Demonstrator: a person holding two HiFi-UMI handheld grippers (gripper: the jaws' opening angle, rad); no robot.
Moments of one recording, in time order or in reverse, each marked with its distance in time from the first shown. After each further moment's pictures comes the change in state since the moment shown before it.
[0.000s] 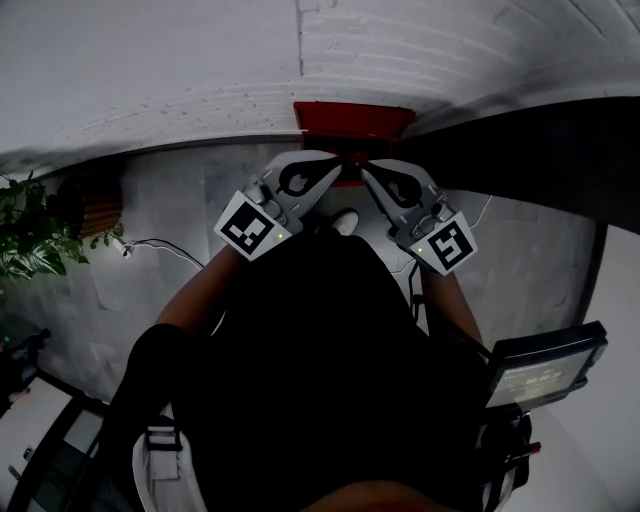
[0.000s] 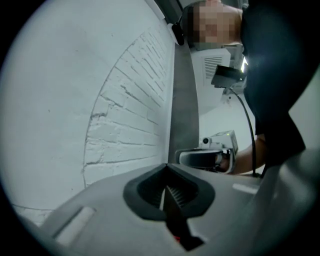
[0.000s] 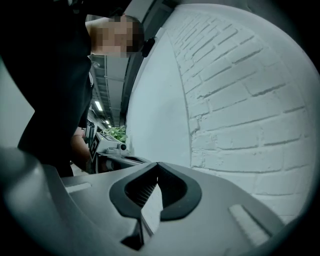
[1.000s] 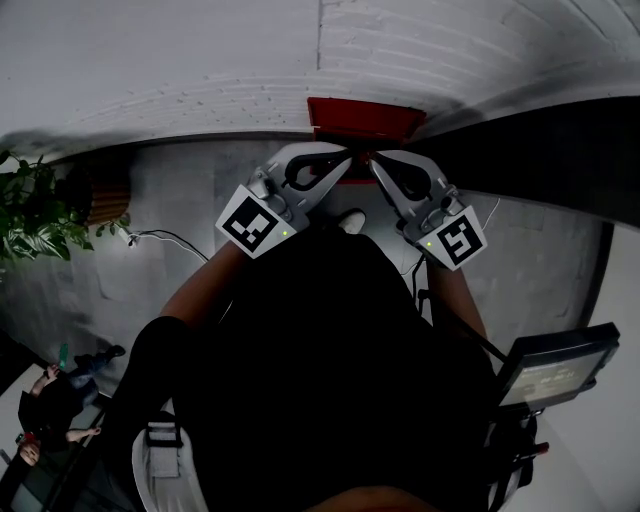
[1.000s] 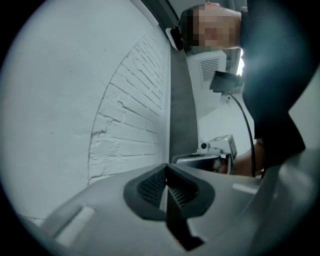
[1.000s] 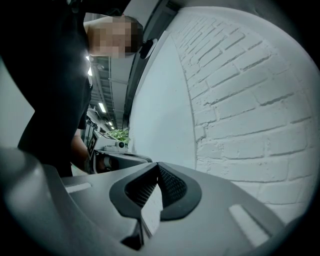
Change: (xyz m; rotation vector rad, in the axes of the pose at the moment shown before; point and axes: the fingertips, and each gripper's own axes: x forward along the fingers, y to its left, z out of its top) left arm -0.011 -0.006 0.022 0.047 -0.039 0.030; right arm 0.005 0.006 0.011 -0.027 -0.027 0.032
